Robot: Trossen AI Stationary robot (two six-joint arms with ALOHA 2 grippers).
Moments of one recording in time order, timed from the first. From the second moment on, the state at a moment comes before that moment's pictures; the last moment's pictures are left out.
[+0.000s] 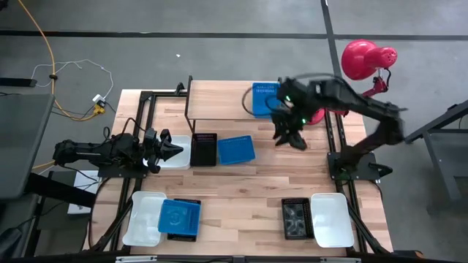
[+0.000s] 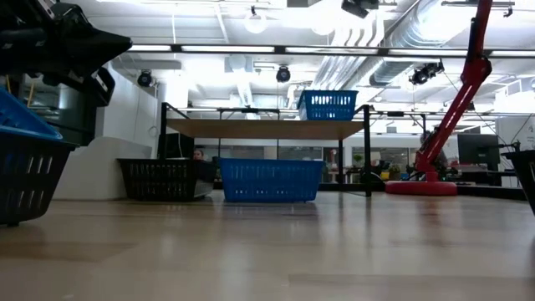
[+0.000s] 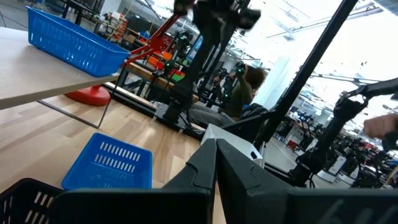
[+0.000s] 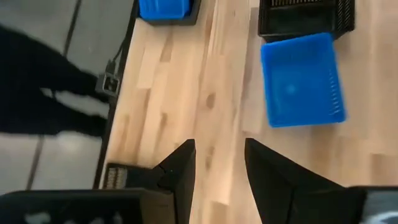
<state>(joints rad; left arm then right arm) 0.08 0.04 0.01 0.14 -0.04 -0.48 -0.22 1.44 1.68 -1.28 -0.49 -0.15</state>
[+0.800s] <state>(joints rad) 0.08 0.04 0.01 0.22 -0.17 -0.70 0.22 0.83 0.59 0.37 0.24 0.47</state>
